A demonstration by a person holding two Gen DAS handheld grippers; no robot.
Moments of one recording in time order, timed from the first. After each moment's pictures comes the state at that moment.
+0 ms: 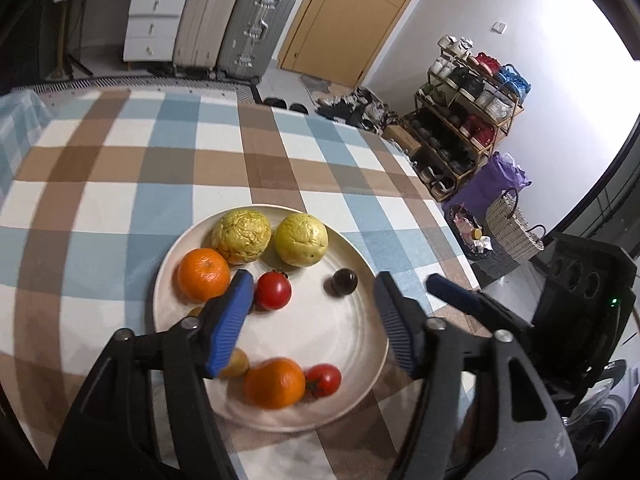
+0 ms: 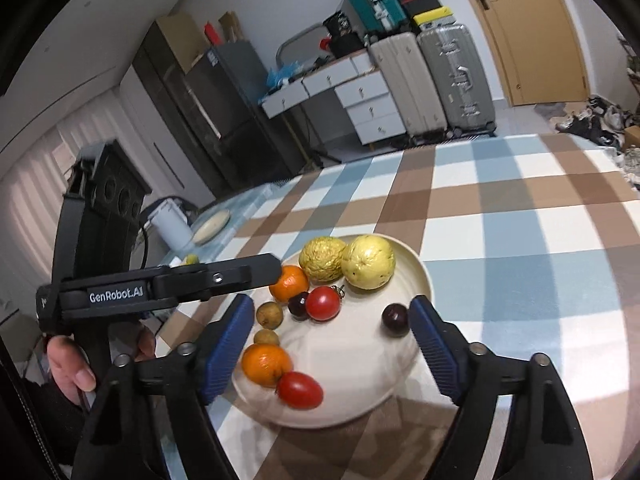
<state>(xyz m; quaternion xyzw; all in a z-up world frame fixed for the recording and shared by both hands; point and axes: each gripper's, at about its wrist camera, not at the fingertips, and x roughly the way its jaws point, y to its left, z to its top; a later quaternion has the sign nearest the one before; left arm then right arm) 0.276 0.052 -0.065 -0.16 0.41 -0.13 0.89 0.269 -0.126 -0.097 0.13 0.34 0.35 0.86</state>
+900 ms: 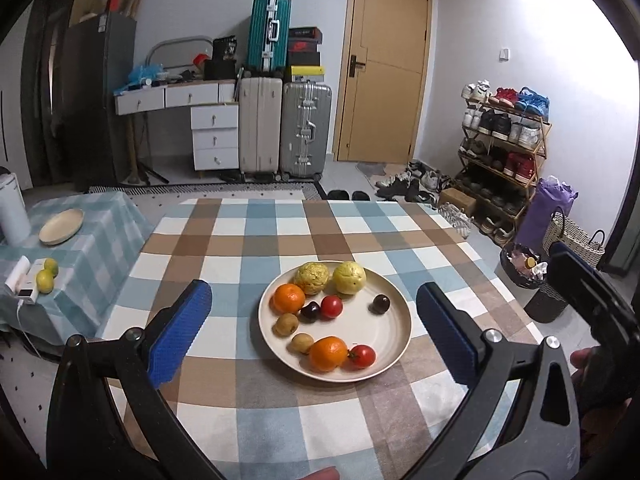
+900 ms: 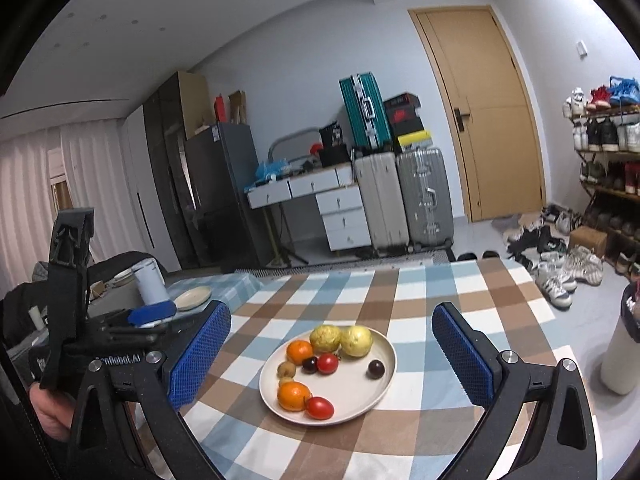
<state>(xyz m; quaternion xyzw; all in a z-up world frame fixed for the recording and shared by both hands) 0.114 0.045 0.021 -0.05 0.25 0.00 0.97 0.136 -0.162 -0.001 0.10 0.15 0.27 0.94</state>
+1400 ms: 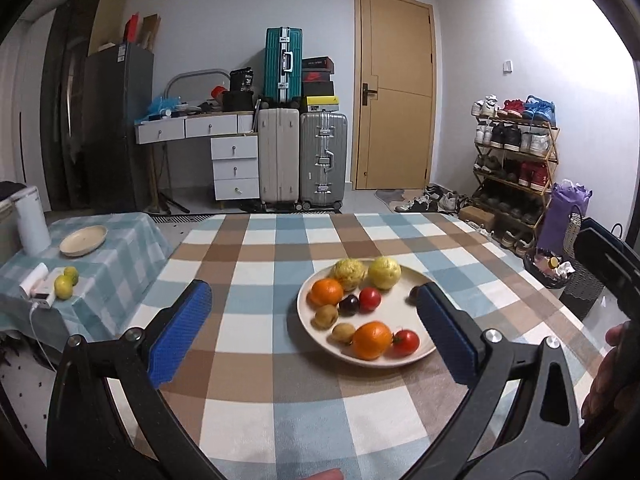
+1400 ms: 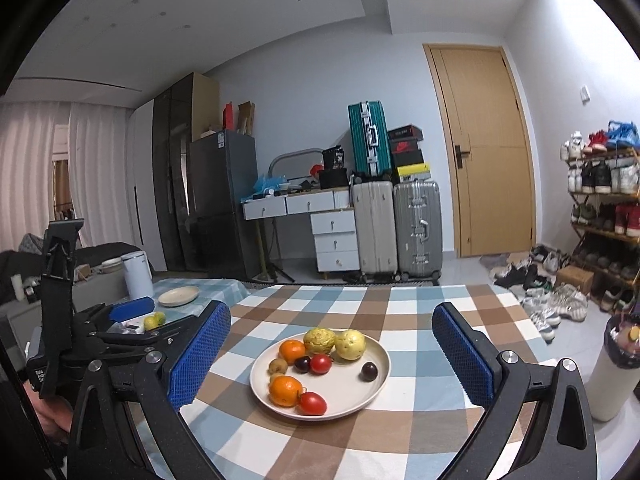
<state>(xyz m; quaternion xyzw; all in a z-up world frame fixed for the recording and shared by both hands) 0.077 0.066 -0.032 -0.02 0.19 0.03 0.98 0.096 -0.147 -0.029 0.05 0.09 0.25 0.96</state>
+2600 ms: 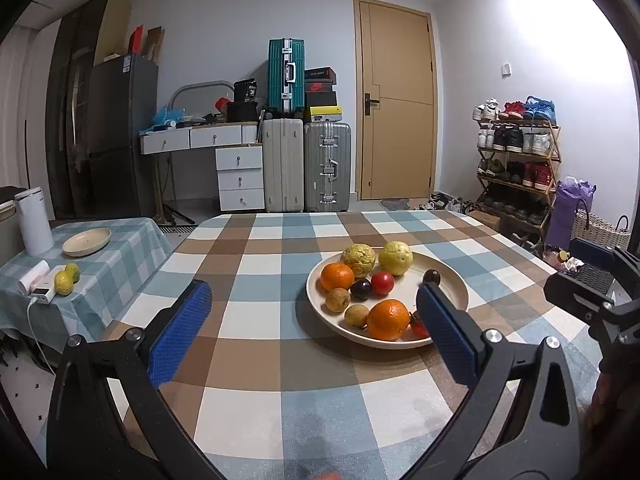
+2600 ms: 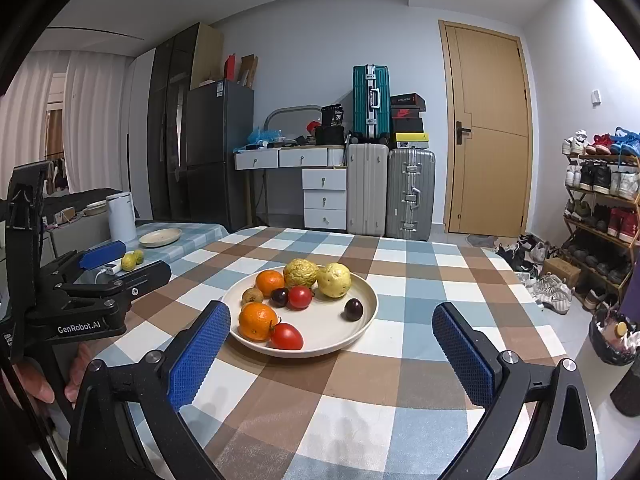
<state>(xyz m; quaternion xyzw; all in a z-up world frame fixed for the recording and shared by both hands) 0.086 0.068 -0.084 -0.01 0.16 0.04 0.99 0.109 -0.130 -0.087 -0.01 0.15 0.24 0.96</state>
